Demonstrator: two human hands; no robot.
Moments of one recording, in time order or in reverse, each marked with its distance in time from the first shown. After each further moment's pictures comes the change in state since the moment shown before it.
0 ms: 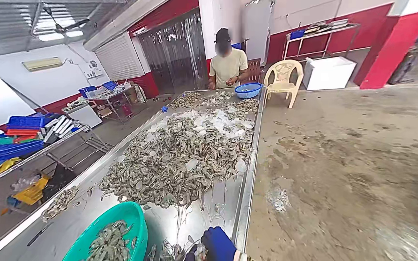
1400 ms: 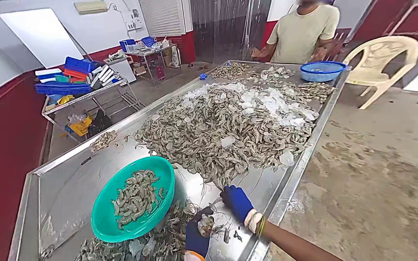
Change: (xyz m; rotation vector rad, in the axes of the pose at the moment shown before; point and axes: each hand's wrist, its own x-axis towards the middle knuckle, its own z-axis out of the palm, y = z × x) left_hand -0.026 -0.034 -0.034 -0.526 0.379 0.249; right_hand 0.077 0.022 -0.010 -0.153 -0.013 0.050
